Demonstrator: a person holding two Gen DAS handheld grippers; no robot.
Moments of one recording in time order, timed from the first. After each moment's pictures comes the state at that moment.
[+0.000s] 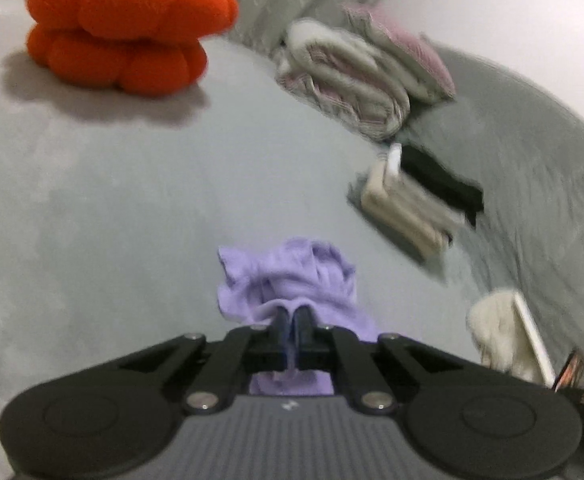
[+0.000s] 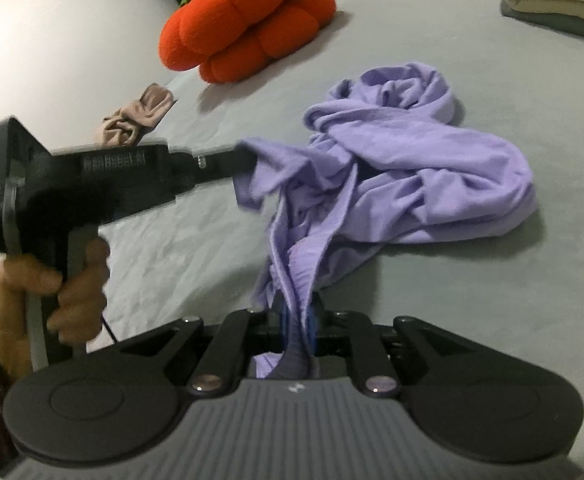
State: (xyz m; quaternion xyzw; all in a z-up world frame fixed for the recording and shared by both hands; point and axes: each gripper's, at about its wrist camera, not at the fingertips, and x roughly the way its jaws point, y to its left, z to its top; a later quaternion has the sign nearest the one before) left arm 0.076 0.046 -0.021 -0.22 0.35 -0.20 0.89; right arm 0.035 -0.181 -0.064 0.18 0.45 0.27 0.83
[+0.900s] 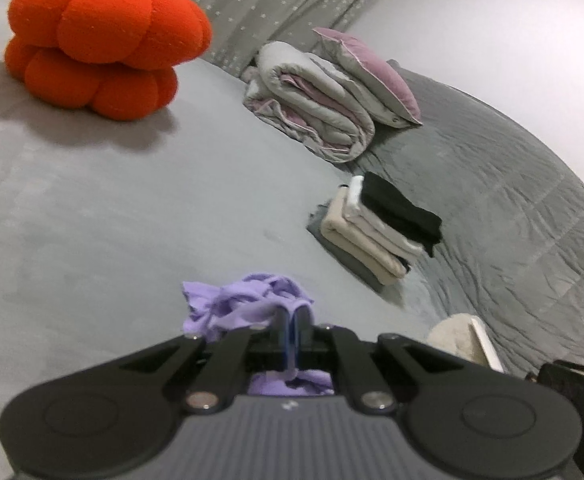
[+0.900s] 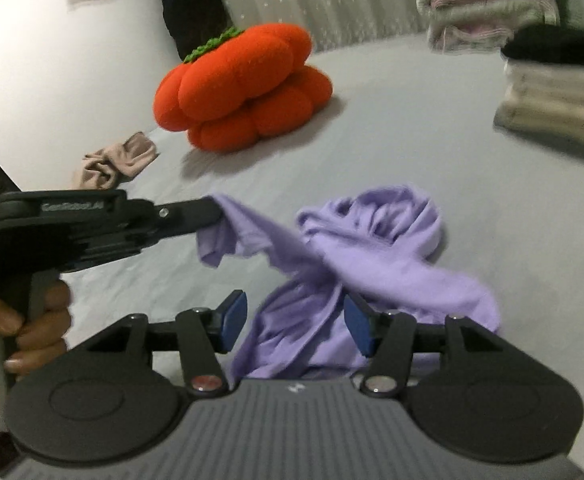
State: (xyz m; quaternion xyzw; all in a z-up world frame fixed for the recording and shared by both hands) left arm 0.077 0.047 -0.005 -0.25 0.33 -0.26 0.87; right arm 0.054 -0.170 -0.024 0.11 0.34 0.21 0.91
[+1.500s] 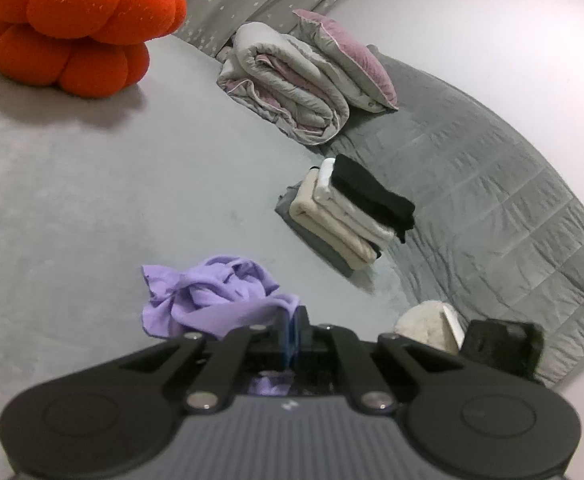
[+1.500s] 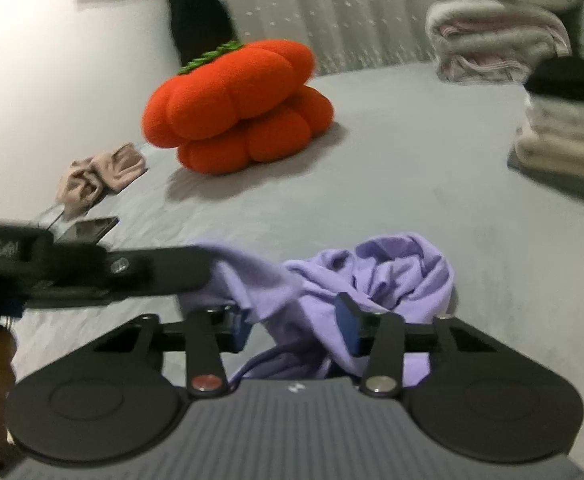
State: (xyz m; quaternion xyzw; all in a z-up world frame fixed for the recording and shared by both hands) left arm 0.083 0.033 -0.010 -0.26 0.35 -0.30 0.85; right arm 0.104 -0.165 -0.042 0.10 0.31 0.20 0.92
